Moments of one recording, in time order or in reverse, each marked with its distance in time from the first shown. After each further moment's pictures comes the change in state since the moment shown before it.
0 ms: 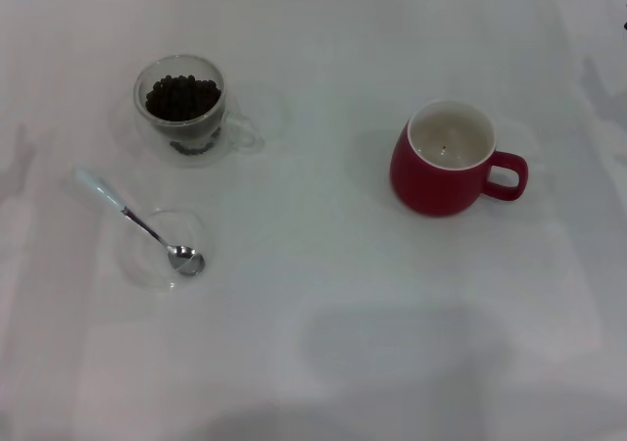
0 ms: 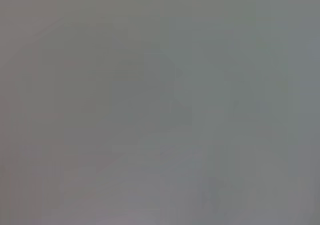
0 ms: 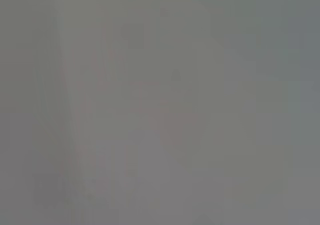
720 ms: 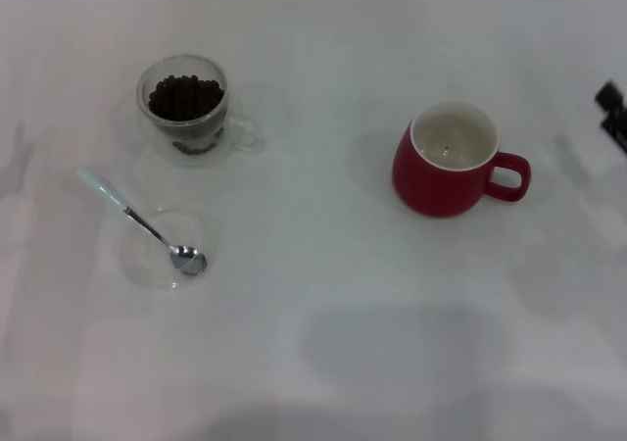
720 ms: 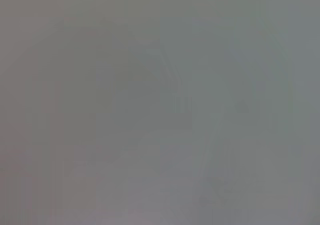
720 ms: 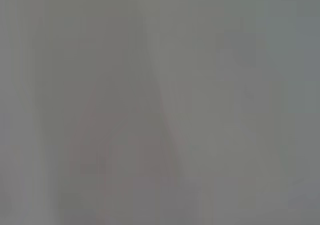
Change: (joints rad) left arm -0.006 0.003 -0.001 -0.007 -0.001 -0.005 -0.002; right arm -0.132 -0.010 -0.308 0.103 -0.007 -0.310 0.177
